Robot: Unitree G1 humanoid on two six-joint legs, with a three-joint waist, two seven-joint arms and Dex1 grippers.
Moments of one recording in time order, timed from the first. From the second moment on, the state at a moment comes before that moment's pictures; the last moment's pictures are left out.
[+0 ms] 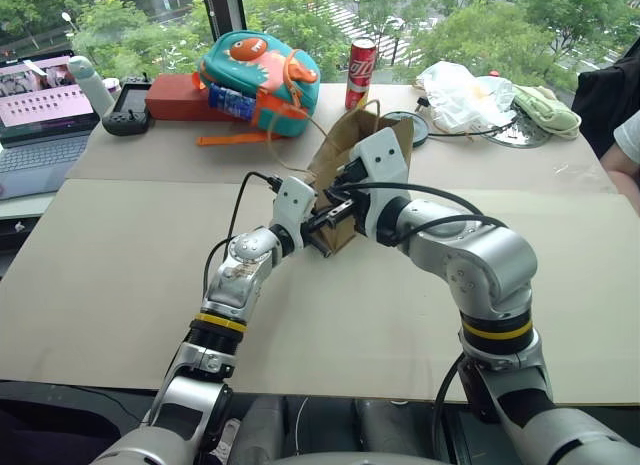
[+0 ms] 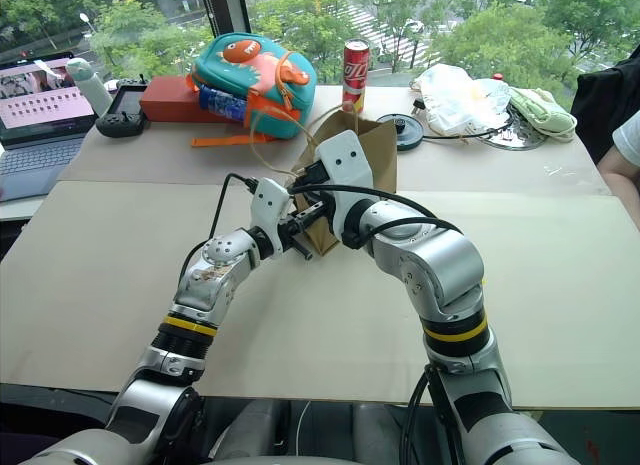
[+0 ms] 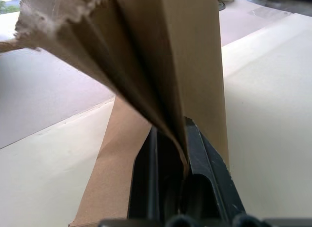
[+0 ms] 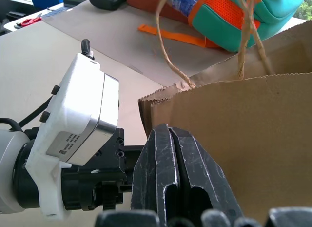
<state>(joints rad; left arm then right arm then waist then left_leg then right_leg) -0.58 0.16 -0.13 0.22 -0.15 0.32 -0.52 -0.73 -0.25 0.13 -0.42 0.44 1.19 0.15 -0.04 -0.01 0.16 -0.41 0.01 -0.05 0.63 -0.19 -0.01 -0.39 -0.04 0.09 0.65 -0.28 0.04</state>
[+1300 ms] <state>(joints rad) -0.37 0.68 -0.06 0.05 -0.36 0.00 -1.42 -0.60 -0.40 -0.48 -0.59 0.50 1.31 0.13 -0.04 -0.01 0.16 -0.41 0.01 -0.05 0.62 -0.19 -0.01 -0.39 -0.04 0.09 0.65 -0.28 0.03</state>
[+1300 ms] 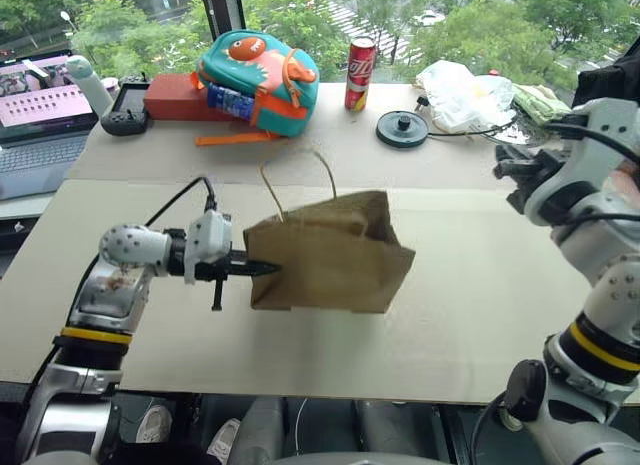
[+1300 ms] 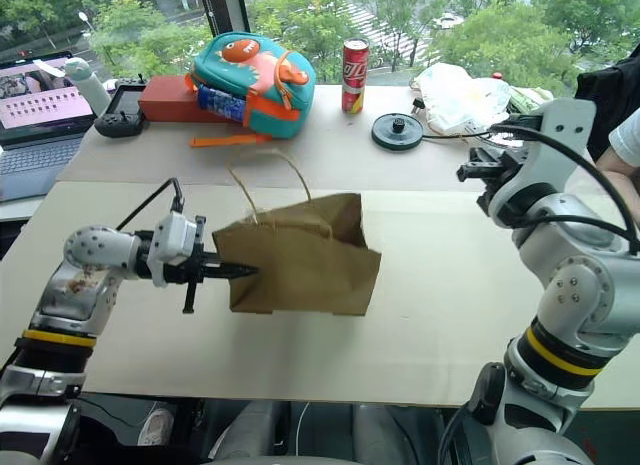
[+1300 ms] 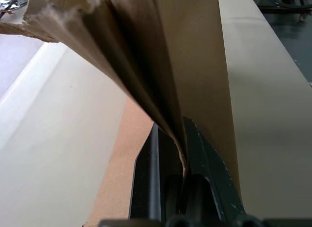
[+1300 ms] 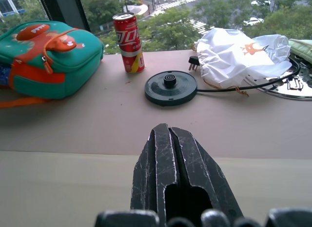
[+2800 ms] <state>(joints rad) -0.62 1.07 0.02 -0.05 -0.63 0.65 -1.54 -0.23 -1.01 -0.40 -0.69 0.88 0.92 0.88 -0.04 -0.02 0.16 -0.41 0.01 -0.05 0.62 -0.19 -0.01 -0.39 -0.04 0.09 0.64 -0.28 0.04</state>
